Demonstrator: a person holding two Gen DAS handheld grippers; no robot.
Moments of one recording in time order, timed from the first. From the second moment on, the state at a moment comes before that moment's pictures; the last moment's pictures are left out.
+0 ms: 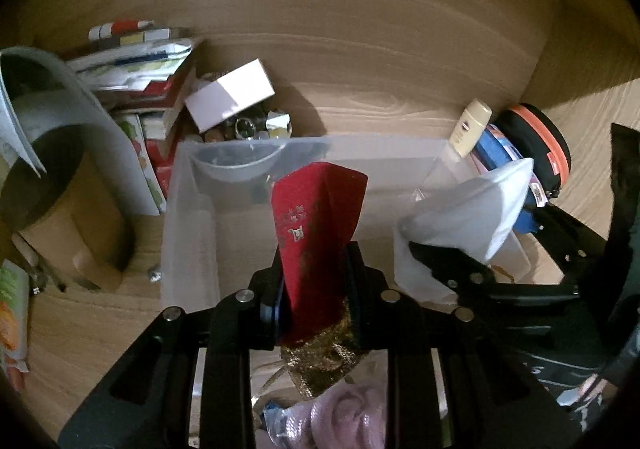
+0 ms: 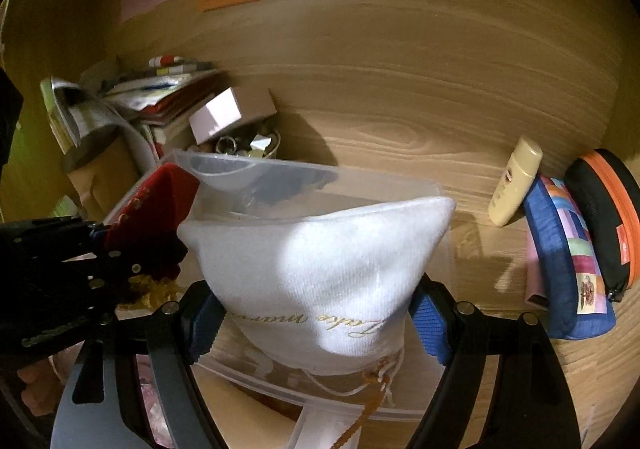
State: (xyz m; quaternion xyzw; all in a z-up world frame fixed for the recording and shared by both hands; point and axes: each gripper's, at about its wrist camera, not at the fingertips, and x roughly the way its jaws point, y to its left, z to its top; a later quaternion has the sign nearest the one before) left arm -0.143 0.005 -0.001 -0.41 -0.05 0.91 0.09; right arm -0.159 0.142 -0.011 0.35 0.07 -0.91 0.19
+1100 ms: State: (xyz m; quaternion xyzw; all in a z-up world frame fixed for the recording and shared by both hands) left arm -0.120 -0.005 0.020 -0.34 -0.04 0.94 0.06; right arm -0.148 0.126 -0.012 0.32 0.12 -0.92 0.17
